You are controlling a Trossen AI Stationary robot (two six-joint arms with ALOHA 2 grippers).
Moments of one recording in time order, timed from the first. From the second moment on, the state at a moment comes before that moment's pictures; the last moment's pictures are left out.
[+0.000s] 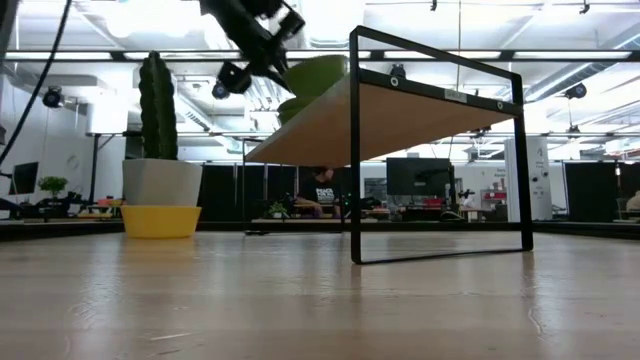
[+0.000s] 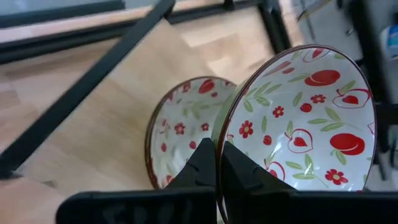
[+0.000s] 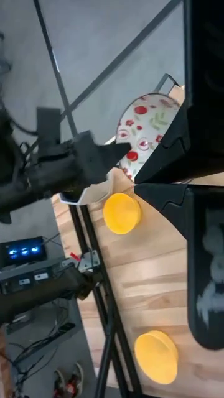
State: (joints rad) left arm 0.58 1.60 1.69 -0.87 0.24 -0.71; right arm -0.12 1.74 2.32 -1.12 0.19 0.17
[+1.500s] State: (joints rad) left arm 0.58 1.66 1.71 -0.96 0.14 -0.66; right arm -0.12 1.73 2.24 -1.12 0.18 0.18
